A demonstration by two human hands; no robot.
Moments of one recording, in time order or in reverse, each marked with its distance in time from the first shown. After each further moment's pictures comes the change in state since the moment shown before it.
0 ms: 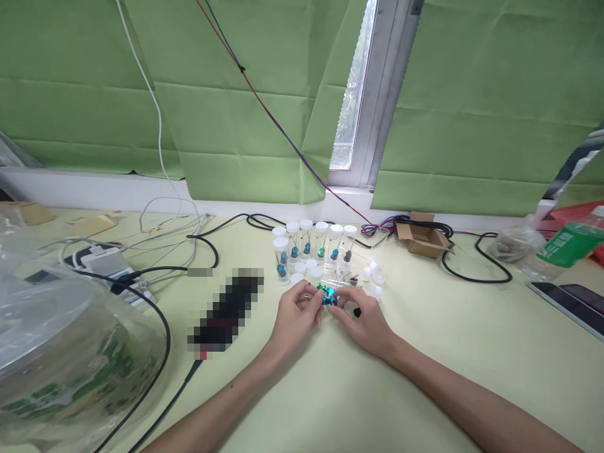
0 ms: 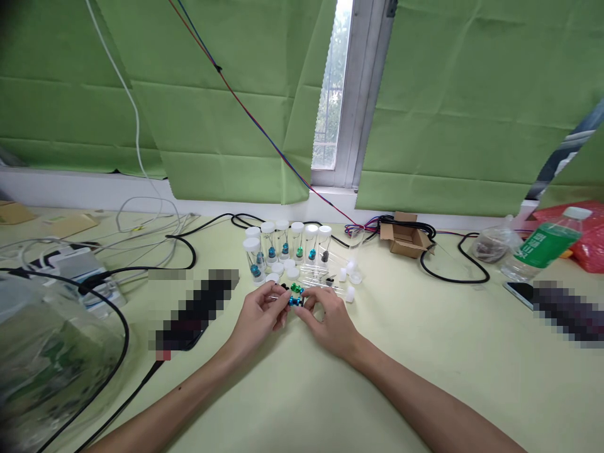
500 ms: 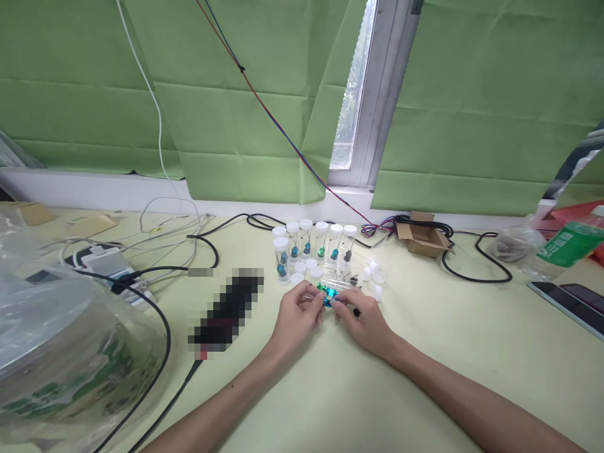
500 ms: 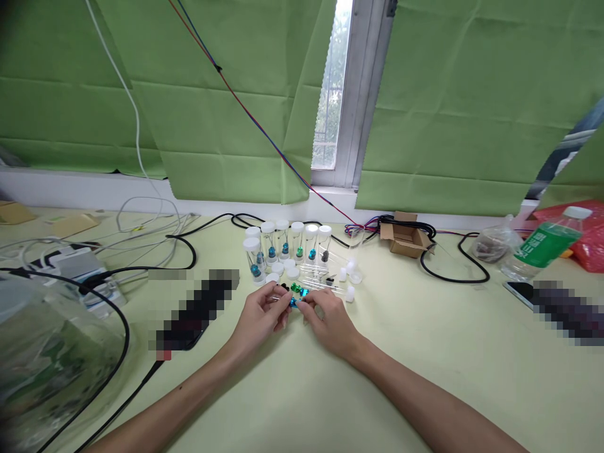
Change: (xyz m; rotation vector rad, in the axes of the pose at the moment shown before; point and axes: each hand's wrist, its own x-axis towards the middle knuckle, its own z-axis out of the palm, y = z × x) left_hand -0.001 0.001 0.001 0.001 -0.021 -0.010; right_hand 0.000 0.002 0.000 -0.016 -0.052 -0.003
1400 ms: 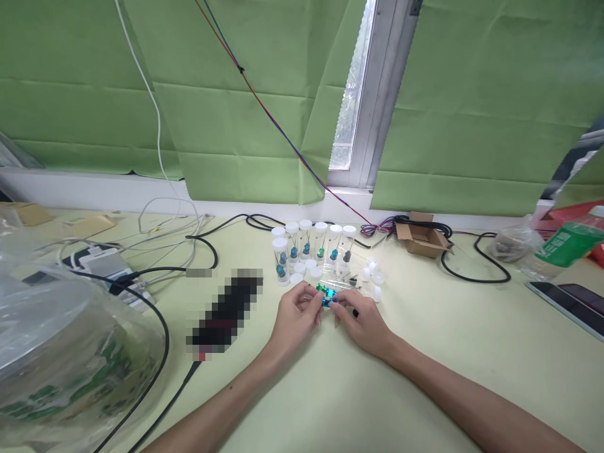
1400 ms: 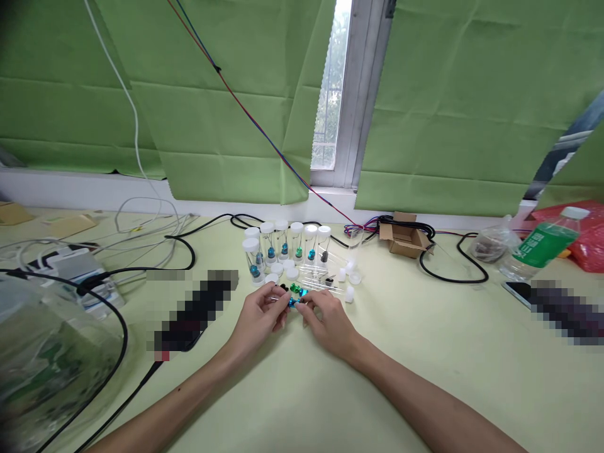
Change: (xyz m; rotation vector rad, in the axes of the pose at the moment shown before) left_hand 0.002 -0.004 -0.001 0.020 0.017 0.021; right_hand -0.001 0.000 0.000 -0.014 -0.036 0.027
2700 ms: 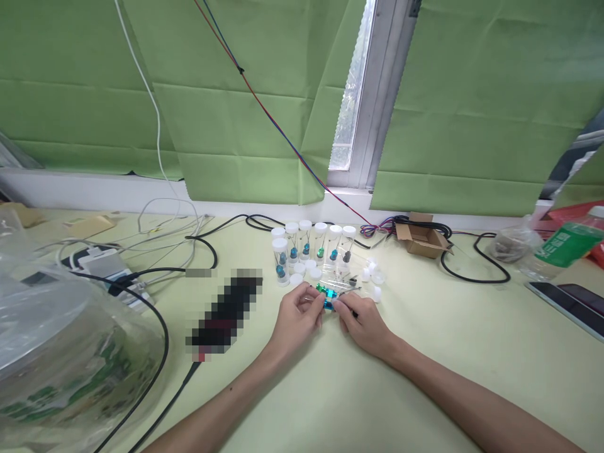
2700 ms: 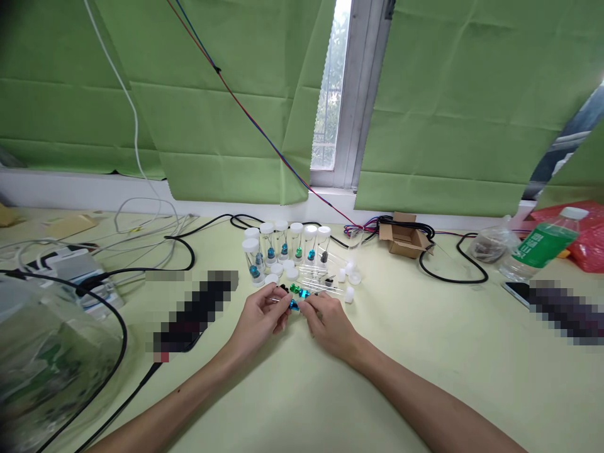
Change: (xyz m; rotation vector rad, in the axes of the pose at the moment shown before) left_hand -0.003 0.004 0.002 -0.039 -0.026 -0.020; right_hand 0.001 -0.002 0.000 -0.041 -0.031 0.005
